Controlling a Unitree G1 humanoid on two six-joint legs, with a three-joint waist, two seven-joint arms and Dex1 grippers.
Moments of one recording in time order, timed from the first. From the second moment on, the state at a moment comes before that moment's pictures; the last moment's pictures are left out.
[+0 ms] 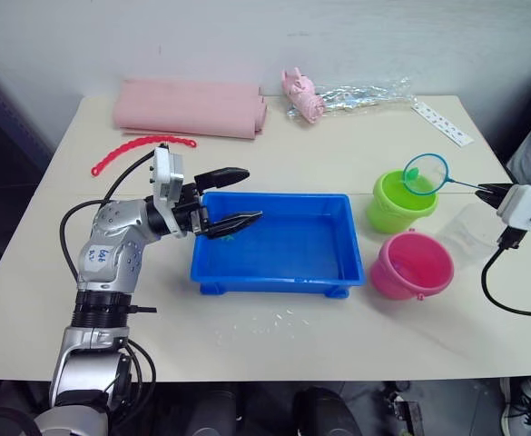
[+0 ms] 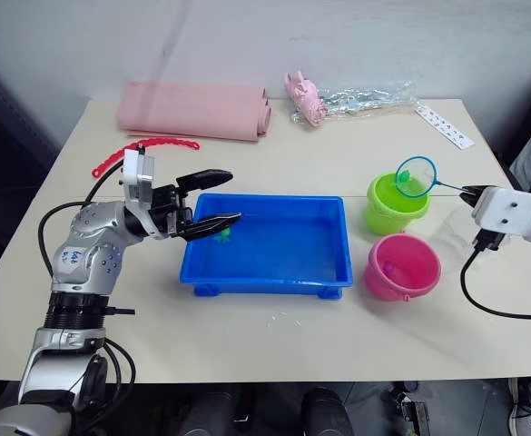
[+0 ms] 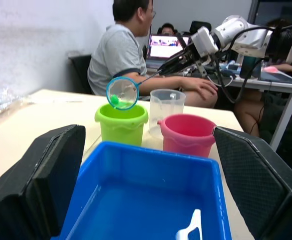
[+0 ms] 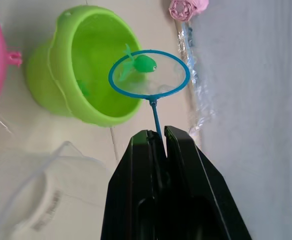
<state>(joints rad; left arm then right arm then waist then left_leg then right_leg) -0.66 0.44 0.08 0.15 -0.51 0.22 -1.12 -0.45 -1.17 -0.16 0.55 -0.18 -0.71 0.78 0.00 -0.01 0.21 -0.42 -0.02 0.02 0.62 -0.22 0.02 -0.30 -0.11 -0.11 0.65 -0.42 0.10</state>
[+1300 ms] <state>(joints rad) -0.72 0.39 0.06 0.28 -0.47 0.15 -1.17 -0.13 -1.29 -0.16 0.29 -0.87 -0.65 -0.12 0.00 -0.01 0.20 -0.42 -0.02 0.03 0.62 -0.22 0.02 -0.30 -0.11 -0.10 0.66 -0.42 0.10</state>
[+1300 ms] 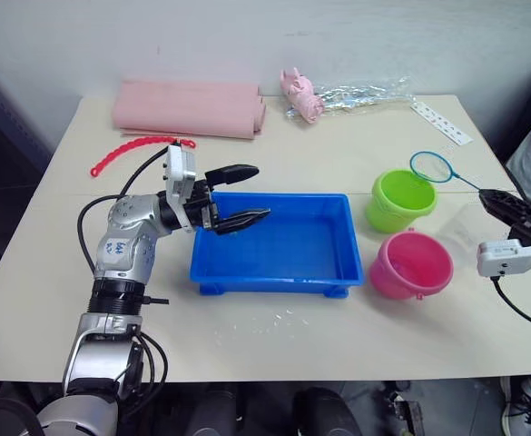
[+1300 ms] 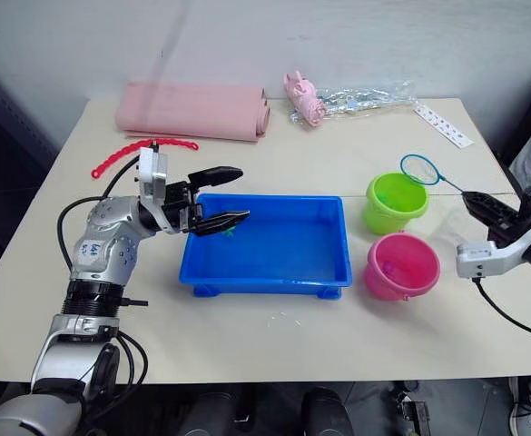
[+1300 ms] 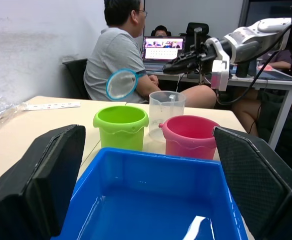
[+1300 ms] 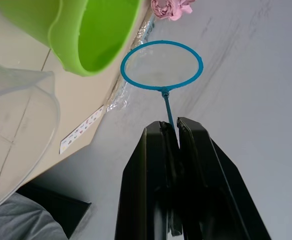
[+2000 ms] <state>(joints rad) -0.38 0.73 0.28 0.18 -0.56 0.31 -1.18 -0.45 -1.04 0.18 -0.29 0.68 0.57 0.78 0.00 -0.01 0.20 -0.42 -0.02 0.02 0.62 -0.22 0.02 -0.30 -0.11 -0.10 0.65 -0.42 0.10</state>
